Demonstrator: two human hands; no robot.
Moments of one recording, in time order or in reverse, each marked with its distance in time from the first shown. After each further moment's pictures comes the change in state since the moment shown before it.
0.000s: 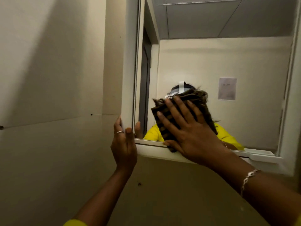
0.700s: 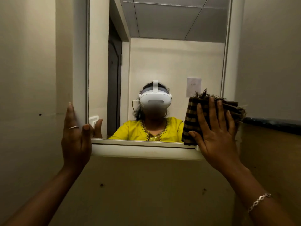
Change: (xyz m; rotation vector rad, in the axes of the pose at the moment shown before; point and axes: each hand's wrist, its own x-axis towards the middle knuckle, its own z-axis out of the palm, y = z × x) left_hand 0.011 0.003 -0.002 0.157 -0.079 0.242; right_hand -0.121 0.079 -0.005 -0.006 -0.040 0.570
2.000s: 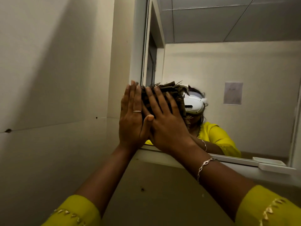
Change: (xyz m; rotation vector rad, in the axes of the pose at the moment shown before) left_hand 0.056 0.014 0.005 0.008 0.019 0.307; right_hand 0.095 -0.205 0.003 0.152 0.165 -0.456
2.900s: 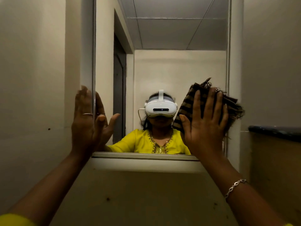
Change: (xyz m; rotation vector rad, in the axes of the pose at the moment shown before) left_hand 0.008 -0.045 0.036 0.527 -0.131 -0.159; right_hand -0.102 0.124 -0.036 -0.192 0.120 0.685
